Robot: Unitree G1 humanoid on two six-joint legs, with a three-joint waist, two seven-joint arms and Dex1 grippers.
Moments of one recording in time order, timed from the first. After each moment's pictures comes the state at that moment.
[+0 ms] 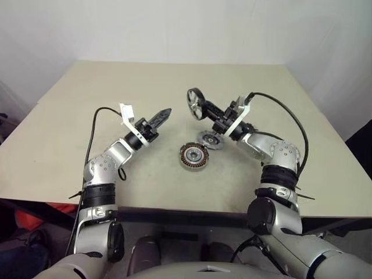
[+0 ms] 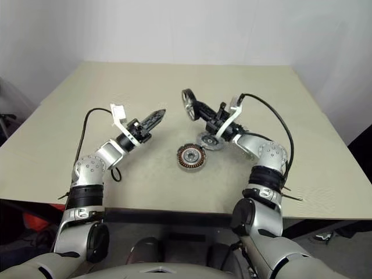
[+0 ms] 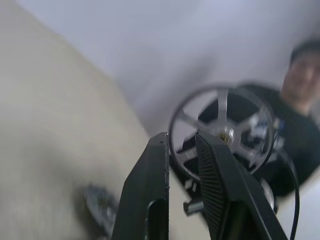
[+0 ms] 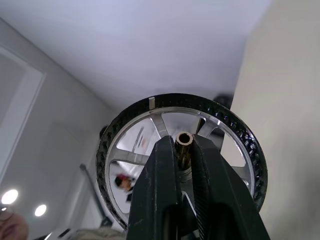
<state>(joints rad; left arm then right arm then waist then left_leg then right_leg) -0.50 0.14 0.25 0.17 -0.87 0.80 -0.64 -0.73 0.00 -0.64 0.35 1.18 1.29 0.18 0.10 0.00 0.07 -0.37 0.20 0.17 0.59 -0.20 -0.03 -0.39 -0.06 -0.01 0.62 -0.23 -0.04</state>
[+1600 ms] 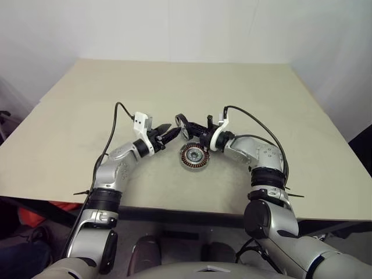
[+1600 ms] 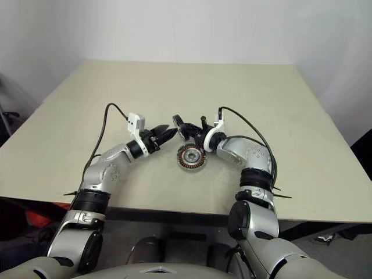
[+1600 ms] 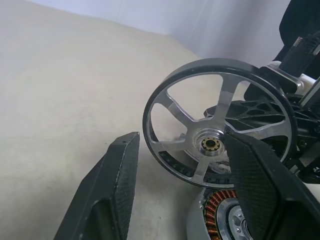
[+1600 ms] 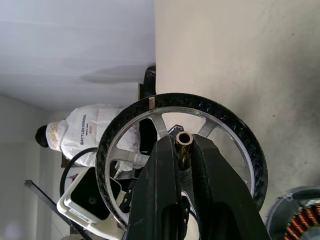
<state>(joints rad) -0.48 0.18 0.04 0.29 -0.46 0.38 -0.69 -0.73 0.01 -0.54 0.50 1.16 1.20 -0.06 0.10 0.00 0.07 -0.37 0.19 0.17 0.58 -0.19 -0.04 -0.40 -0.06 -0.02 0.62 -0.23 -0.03</state>
